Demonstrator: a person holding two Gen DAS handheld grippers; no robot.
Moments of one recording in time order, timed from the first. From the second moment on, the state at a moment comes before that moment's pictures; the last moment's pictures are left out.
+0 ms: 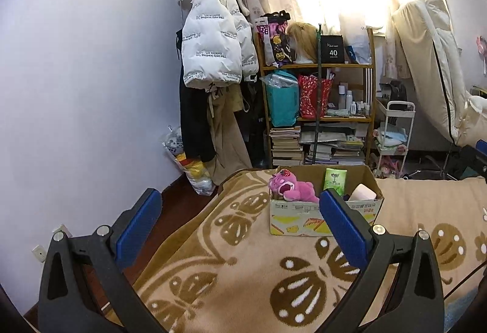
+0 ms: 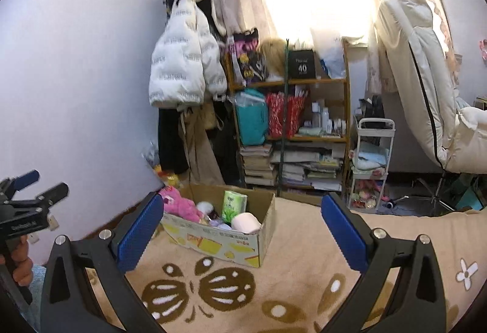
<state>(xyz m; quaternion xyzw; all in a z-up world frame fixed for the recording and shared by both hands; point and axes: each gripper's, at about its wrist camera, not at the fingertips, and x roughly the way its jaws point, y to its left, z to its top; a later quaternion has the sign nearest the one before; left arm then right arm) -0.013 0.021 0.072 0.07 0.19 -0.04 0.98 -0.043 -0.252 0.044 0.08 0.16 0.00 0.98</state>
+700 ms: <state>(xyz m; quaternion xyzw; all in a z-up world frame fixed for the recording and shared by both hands) -0.011 0.031 0.040 0.07 0.22 -0.04 0.97 -0.047 -0.244 0.025 0.06 0.19 -0.04 0.98</state>
